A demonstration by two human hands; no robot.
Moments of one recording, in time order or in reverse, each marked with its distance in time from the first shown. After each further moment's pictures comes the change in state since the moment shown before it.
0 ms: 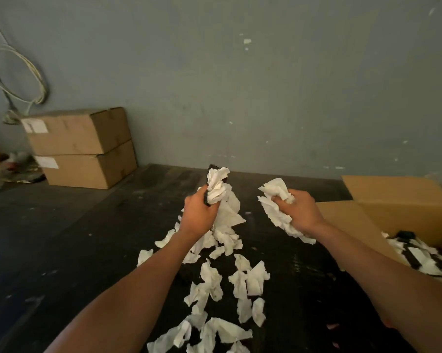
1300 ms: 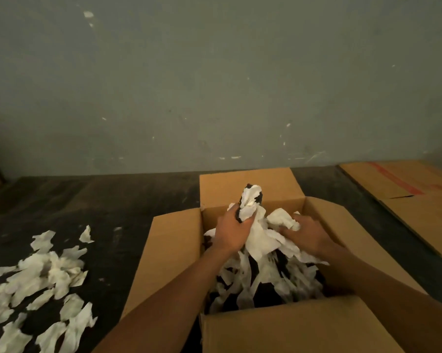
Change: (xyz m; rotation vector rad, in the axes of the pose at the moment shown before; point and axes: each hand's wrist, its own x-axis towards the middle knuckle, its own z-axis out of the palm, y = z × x) left_hand 0.015 0.231 0.519 -0.196 -0.371 -0.098; right_hand 0.040 0.358 -0.378 -0.339 -0.091 0.315
